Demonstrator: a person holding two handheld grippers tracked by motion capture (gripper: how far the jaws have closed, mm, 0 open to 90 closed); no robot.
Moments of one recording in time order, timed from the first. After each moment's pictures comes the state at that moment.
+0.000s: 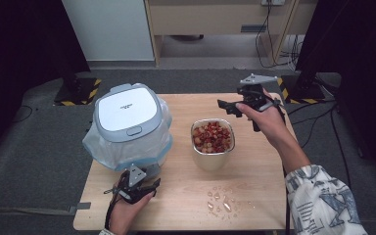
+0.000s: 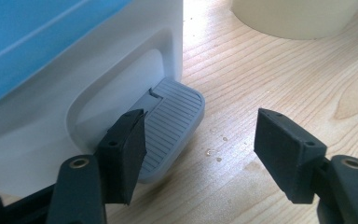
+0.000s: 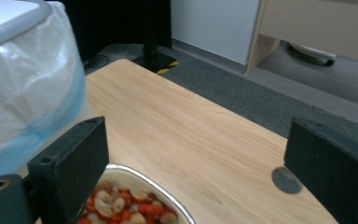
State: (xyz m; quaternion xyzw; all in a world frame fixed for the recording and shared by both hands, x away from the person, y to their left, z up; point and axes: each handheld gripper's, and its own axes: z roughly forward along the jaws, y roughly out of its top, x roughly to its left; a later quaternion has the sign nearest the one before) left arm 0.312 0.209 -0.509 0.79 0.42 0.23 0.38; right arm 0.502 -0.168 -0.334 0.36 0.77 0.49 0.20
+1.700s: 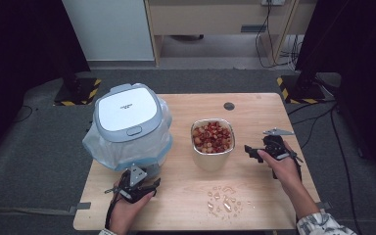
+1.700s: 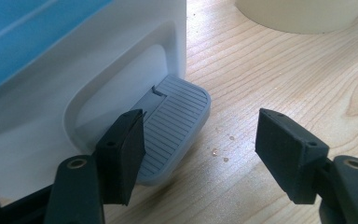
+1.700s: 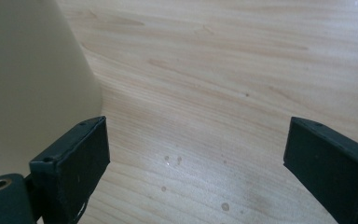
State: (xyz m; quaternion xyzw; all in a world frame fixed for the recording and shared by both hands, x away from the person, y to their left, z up) left arm 0.316 0.209 -0.514 0.79 0.42 0.24 0.37; right arm 0.445 -0.254 -0.501 0.52 0.74 0.38 0.19
